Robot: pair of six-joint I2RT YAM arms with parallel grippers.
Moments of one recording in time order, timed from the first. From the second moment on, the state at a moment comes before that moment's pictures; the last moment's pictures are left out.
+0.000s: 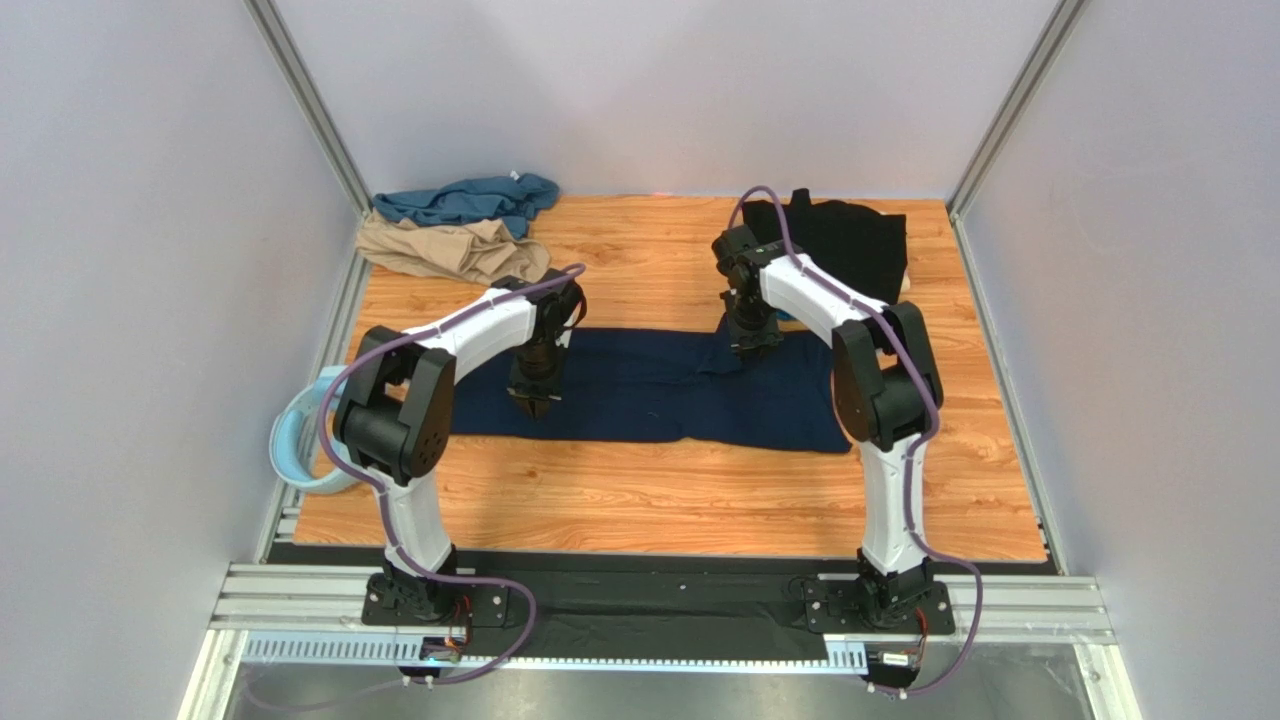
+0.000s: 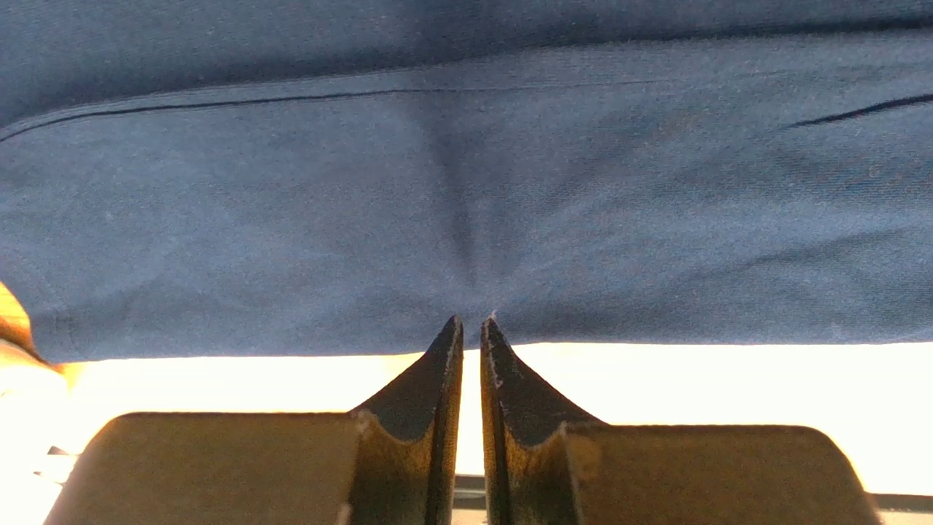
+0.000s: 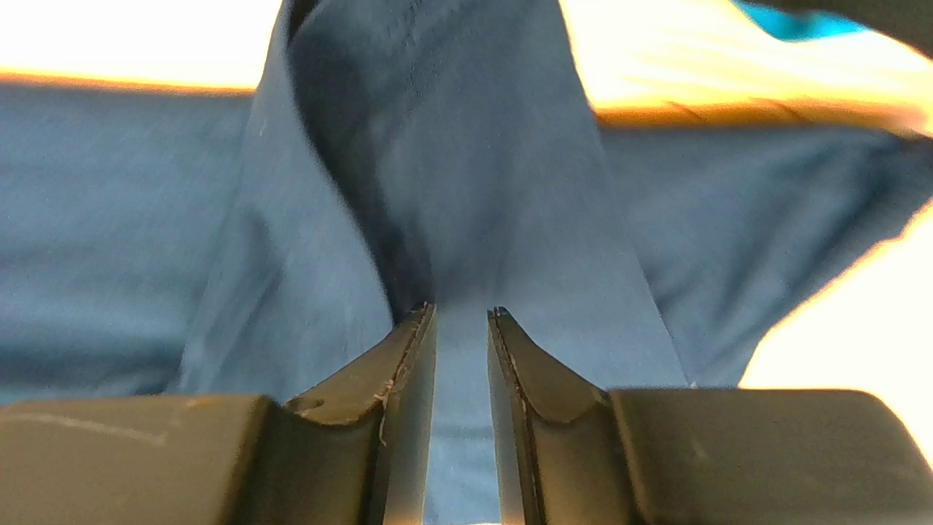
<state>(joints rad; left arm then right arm) -0.43 1.87 1.31 -0.97 -0.09 -0.28 0.40 2.10 1.67 -0.90 0.16 0.29</state>
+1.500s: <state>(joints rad) -0.43 1.85 1.28 -0.95 -0.08 -0.28 0.40 2.01 1.72 -0.92 -0.09 0.29</state>
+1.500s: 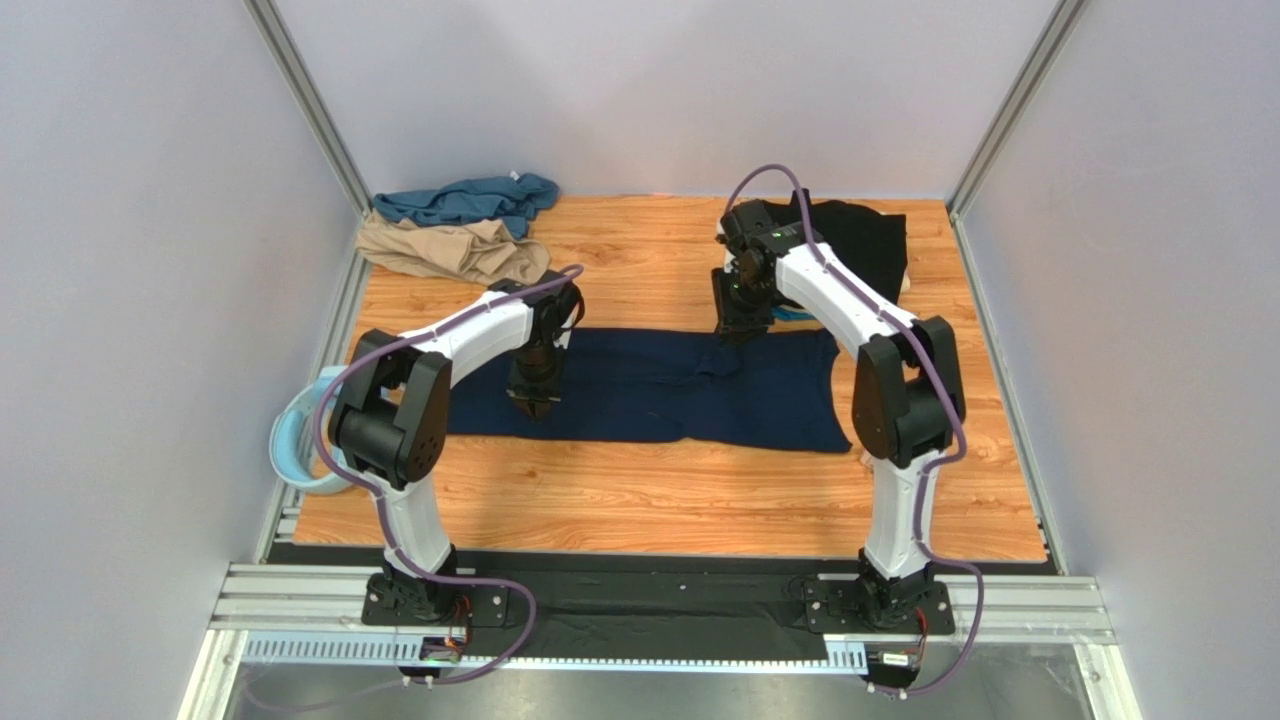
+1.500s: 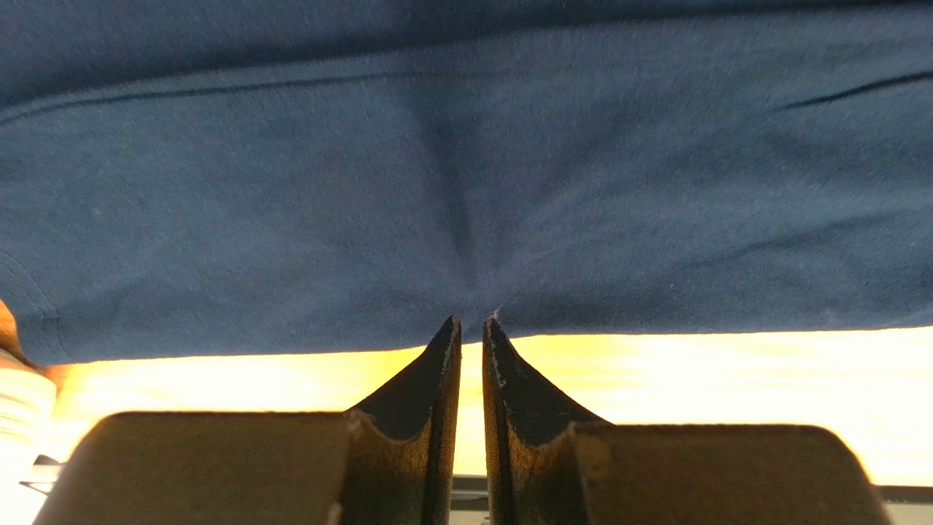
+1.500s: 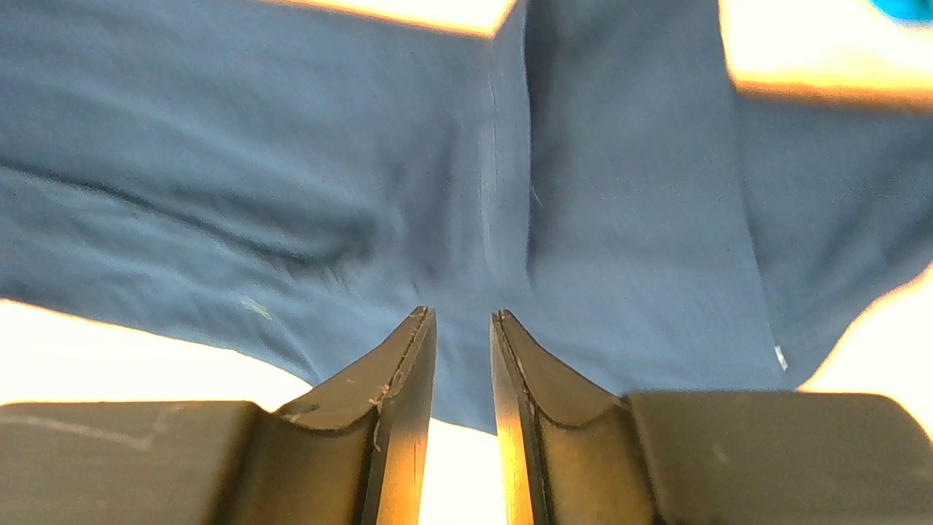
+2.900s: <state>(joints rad) -0.43 1.78 1.26 -1.03 -0.07 -0.28 0.42 2.21 1.78 -0.88 -0.19 0.31</state>
